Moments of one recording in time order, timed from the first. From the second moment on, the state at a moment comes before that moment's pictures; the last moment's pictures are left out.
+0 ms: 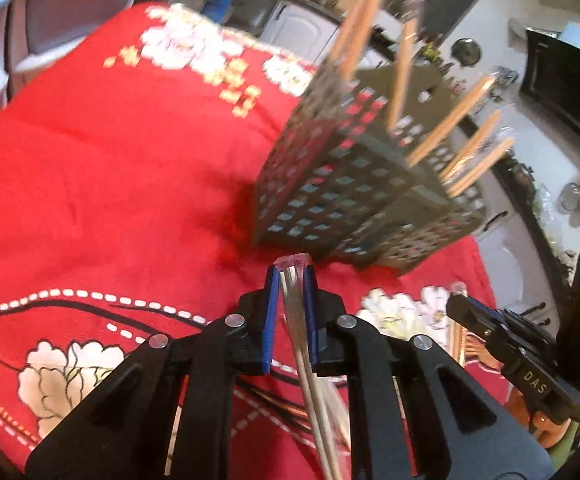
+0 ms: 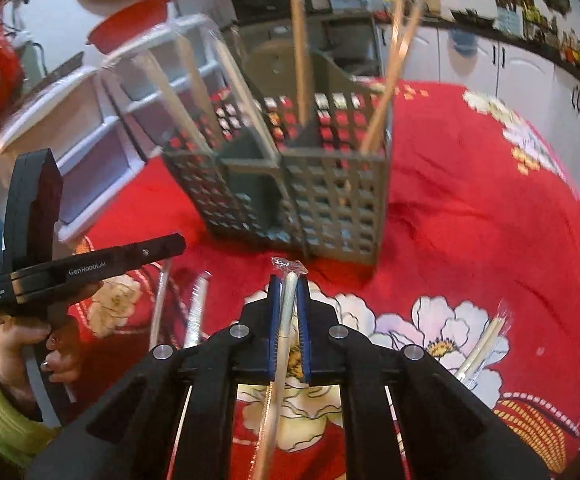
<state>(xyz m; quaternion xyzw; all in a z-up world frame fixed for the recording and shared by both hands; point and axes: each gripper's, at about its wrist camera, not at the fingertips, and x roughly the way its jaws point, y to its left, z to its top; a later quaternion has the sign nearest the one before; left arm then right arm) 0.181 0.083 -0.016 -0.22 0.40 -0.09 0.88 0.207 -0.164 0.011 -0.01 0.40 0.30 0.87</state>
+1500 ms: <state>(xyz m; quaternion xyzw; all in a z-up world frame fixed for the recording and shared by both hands) 0.167 0.036 0.167 -0.14 0.18 -0.14 0.96 0.196 -0.188 0.178 0.04 0.12 0.33 0.94</state>
